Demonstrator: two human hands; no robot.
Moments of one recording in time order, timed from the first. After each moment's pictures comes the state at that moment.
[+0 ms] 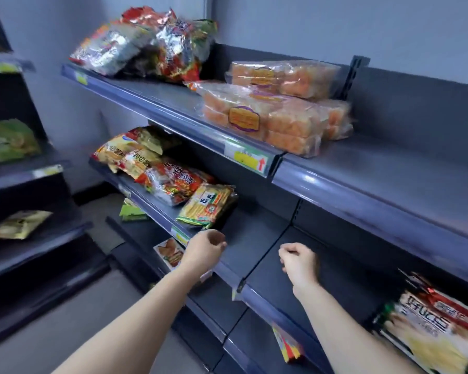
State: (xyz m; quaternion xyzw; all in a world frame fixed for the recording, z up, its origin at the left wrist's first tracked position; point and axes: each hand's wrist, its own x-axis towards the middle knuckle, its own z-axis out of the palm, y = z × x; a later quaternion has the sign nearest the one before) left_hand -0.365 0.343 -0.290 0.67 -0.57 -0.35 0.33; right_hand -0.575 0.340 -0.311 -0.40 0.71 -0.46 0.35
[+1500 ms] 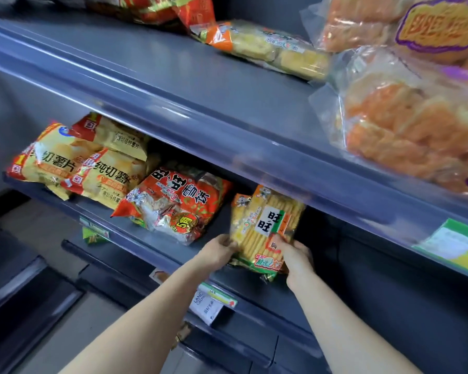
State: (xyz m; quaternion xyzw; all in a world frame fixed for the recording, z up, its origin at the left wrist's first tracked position) left_hand -0.246 0.083 -0.388 0.57 -0.58 -0.55 0.15; right_hand -0.416 0.130 -0.376 -0.16 0.74 -0.50 0.42
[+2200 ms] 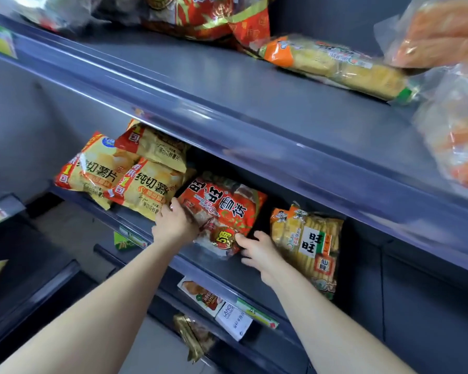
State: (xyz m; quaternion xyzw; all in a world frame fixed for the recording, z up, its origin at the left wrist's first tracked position) left_hand -0.109 0.001 -0.357 0.75 -0.60 -0.25 0.11; right_hand -0.286 0.064 -0.365 -0.29 0.69 -0.34 0.57
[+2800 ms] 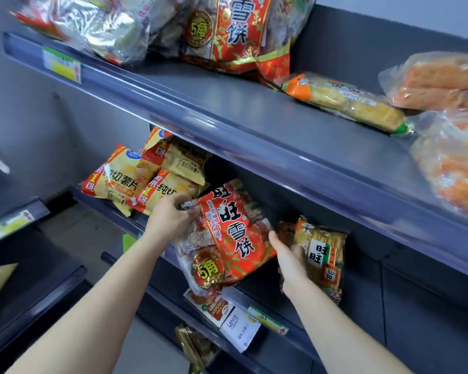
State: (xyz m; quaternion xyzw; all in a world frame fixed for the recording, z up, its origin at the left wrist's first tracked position) left_hand -0.051 0.029 -0.287 0.63 -0.55 -0.39 0.38; right_hand -0.286 0.087 -0.343 -0.23 0.78 -0.40 0.41
